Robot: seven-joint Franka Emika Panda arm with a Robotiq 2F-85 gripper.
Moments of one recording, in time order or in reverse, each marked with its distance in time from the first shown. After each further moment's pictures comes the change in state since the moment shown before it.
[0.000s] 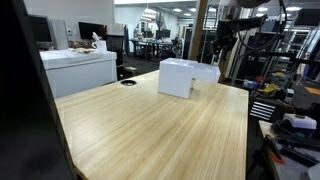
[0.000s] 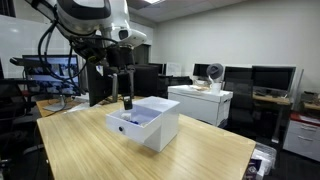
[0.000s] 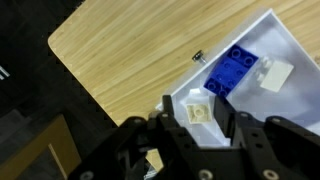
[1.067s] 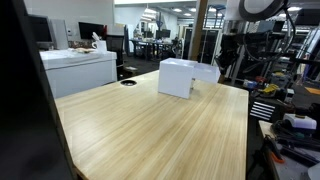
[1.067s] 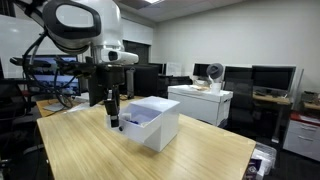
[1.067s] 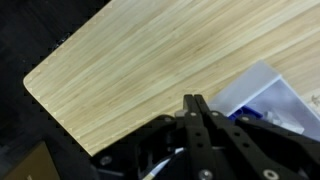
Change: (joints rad) arm -0.008 0.000 -0.032 -0.125 0.091 0.079 -0.060
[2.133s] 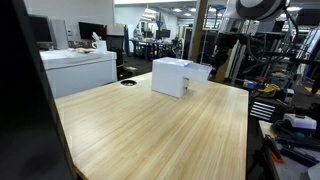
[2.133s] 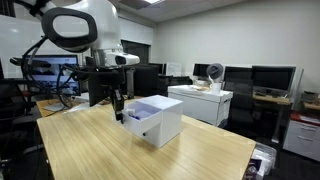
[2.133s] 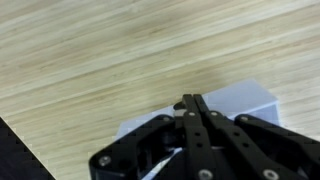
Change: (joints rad) arm 0.068 -0.006 -0.025 -0.031 0.224 0.122 -0.414
